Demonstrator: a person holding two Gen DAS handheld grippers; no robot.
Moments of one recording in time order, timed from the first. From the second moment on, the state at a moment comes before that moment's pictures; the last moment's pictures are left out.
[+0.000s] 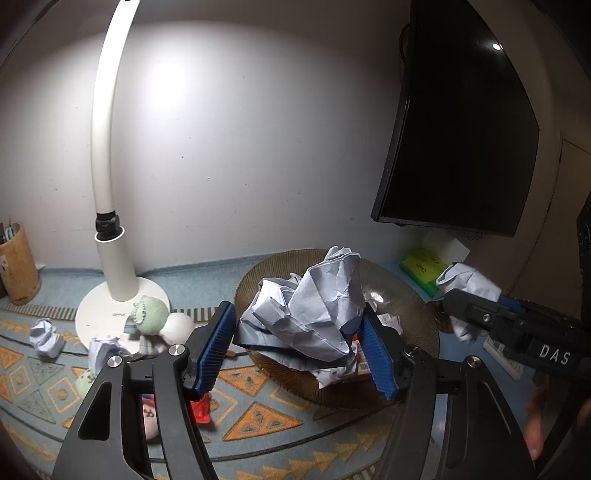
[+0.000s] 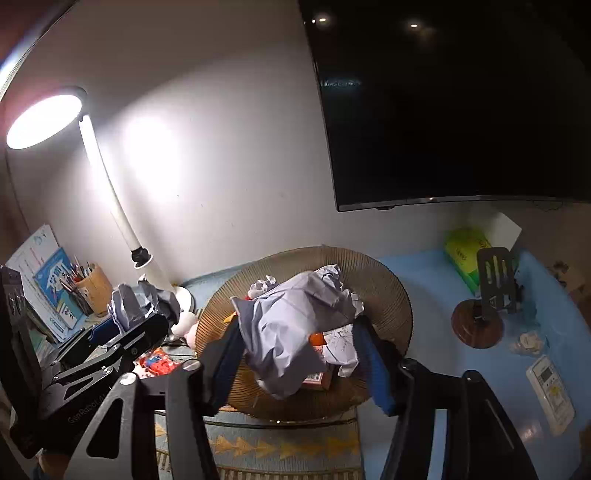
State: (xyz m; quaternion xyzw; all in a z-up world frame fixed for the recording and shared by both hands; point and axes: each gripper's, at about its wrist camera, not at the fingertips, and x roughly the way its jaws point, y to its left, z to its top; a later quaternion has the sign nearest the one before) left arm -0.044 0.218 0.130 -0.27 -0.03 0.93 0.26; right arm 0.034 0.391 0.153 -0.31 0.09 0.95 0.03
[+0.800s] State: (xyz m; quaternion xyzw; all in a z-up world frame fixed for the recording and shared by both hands) left arm 0.043 0.019 0.028 -0.36 -0.10 0.92 0.09; right arm 0.117 0.240 0.030 -0.36 0.05 0.93 -0.01
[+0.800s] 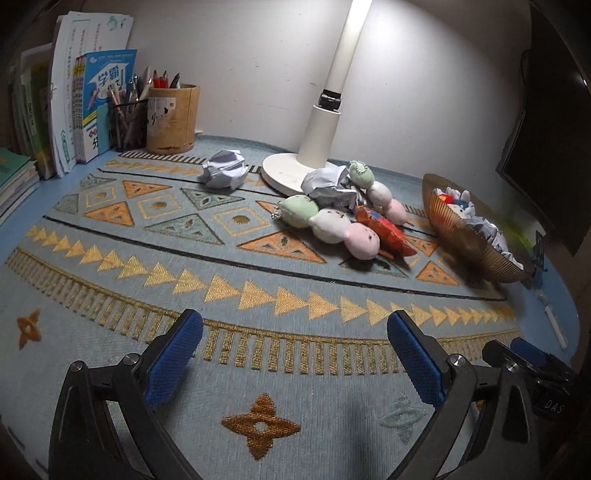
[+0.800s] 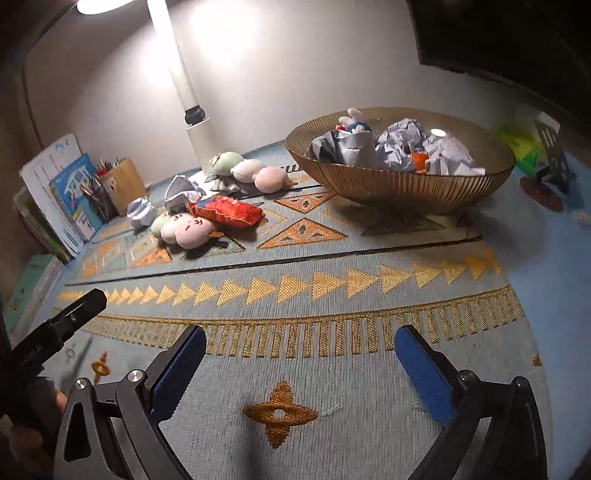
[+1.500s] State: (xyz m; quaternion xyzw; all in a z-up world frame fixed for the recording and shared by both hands) left arm 0.047 0.019 0.029 -0.35 -0.09 0.93 0.09; right arm 0.101 0.257 0.014 -0.42 0.09 0.90 0.02
